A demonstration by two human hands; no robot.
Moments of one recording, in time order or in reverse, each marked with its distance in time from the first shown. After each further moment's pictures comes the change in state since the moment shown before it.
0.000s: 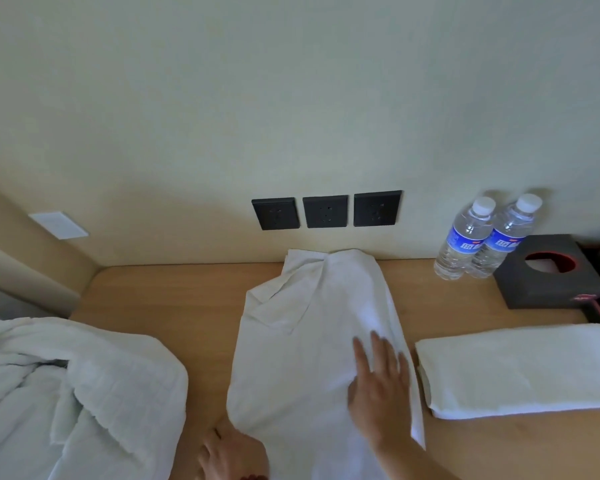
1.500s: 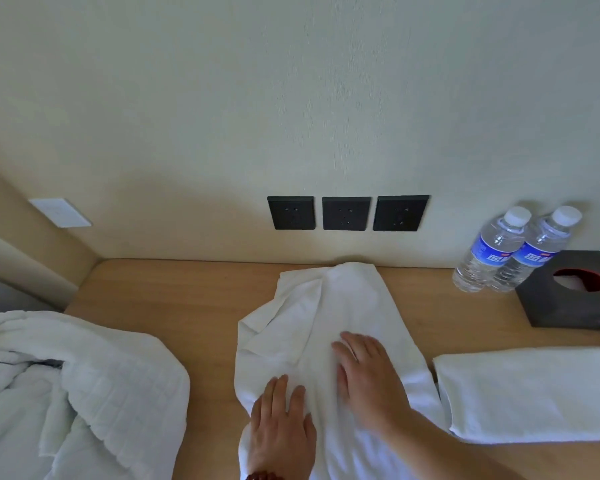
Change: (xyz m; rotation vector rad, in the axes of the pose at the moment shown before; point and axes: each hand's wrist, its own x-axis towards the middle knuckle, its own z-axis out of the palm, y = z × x) left_hand -0.002 -0.007 0.046 0.589 -0.060 0.858; right_hand 0.052 -0.009 0.020 0.148 0.068 -0.462
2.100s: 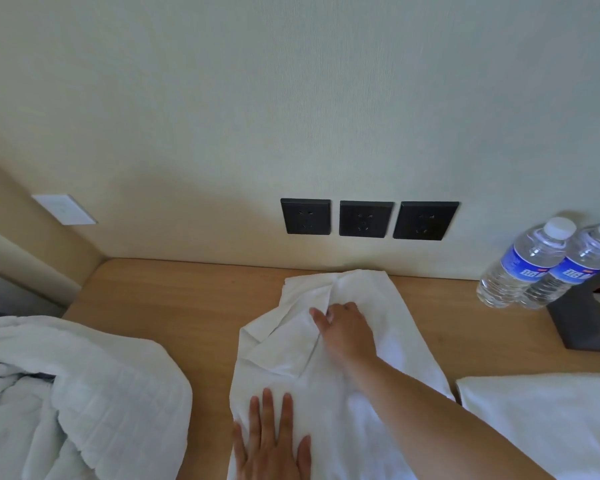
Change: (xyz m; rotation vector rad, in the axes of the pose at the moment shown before) left_hand 0.003 -0.025 0.023 0.016 0.108 -0.185; right_hand 0.128 -0.021 0.014 0.270 -0.369 0.584
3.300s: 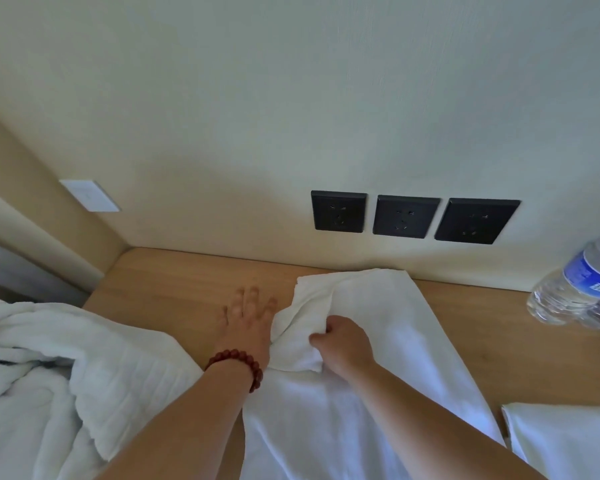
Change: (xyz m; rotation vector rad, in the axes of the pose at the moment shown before) left_hand 0.180 -0.034 -0.091 0.464 -0.280 0.045; right_hand -0.004 -0.038 0.028 0.362 -0.199 0.064
